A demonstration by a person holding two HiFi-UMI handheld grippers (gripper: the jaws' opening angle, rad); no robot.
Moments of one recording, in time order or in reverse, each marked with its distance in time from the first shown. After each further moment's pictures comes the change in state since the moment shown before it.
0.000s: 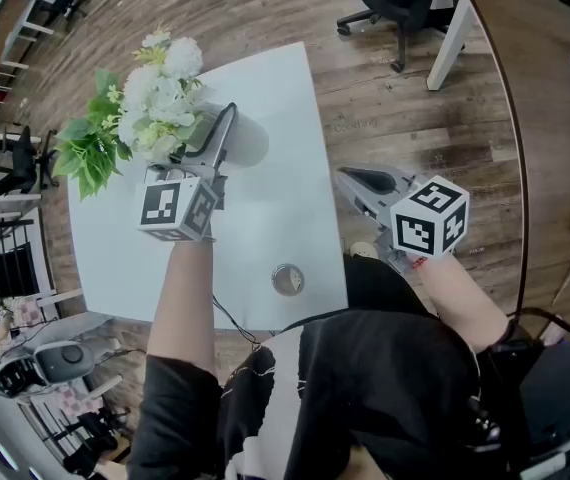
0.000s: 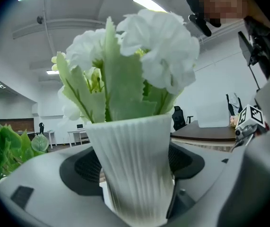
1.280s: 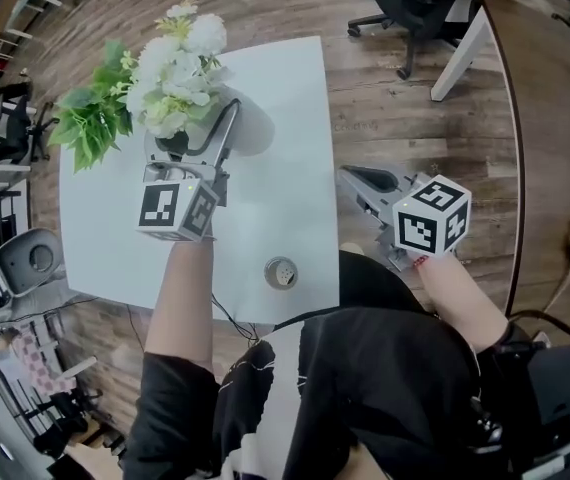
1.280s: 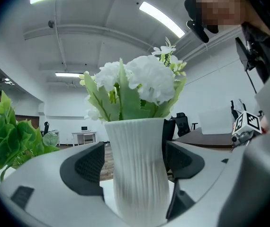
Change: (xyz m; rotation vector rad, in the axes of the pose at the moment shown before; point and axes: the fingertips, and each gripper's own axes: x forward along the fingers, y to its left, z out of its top) left arm -0.027 0.005 0.002 -0.062 -0.076 0.051; right arm 0.007 0.004 -0.003 -0.035 0.076 0.026
